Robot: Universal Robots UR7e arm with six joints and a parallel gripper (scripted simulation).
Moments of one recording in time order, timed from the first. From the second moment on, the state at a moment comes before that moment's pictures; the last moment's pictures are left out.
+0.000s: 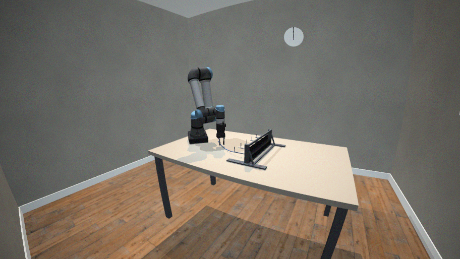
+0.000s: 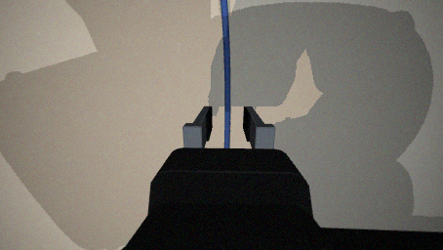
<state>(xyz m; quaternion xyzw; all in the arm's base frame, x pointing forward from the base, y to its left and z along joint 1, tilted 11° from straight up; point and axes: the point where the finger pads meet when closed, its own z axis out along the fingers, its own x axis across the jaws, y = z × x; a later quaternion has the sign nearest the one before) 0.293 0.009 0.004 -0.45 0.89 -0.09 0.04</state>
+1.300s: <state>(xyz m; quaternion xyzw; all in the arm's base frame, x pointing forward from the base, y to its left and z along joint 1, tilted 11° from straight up) 0.293 0.009 0.000 -0.45 0.89 -0.09 0.04</state>
